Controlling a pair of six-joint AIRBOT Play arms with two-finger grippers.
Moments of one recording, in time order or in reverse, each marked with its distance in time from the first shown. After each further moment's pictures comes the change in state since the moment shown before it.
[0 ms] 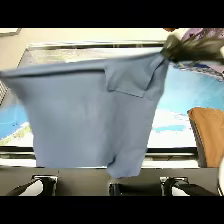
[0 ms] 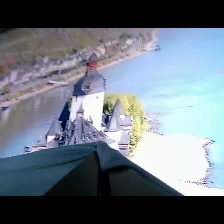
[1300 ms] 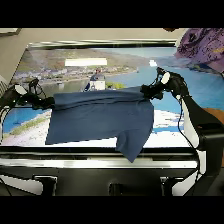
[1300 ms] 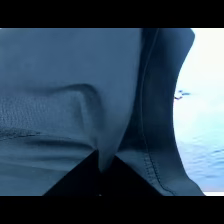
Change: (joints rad) left arm -0.145 -0.546 -0.118 -0.015 0.046 0.023; right arm 0.029 -0.512 -0.068 -0.133 -0.019 0.001
